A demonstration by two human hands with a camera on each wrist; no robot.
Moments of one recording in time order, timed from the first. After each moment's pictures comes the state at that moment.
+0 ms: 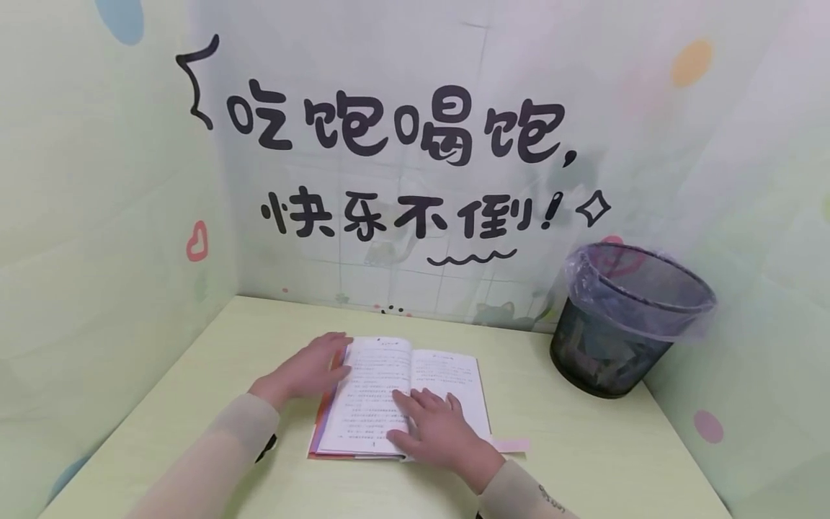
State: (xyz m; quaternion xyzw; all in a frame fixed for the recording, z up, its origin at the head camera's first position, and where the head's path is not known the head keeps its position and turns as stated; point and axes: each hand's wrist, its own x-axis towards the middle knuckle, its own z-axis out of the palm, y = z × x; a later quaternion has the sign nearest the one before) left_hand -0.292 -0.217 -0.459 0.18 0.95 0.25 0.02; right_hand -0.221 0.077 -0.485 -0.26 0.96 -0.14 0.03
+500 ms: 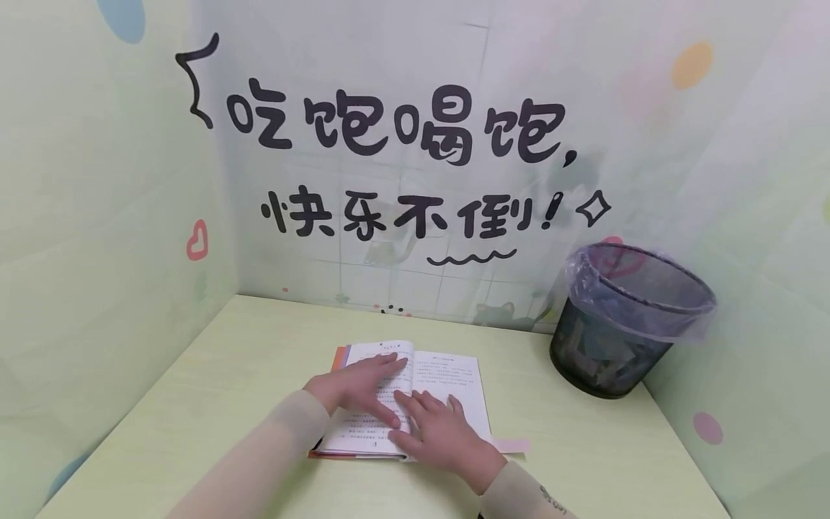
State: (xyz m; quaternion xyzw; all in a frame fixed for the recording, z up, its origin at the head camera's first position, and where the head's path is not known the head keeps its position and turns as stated) left_hand -0.284 -0.144 -0.456 0.25 0.93 0.21 0.14; right_hand -0.221 0.081 -0.488 -0.27 0.95 -0.13 0.03
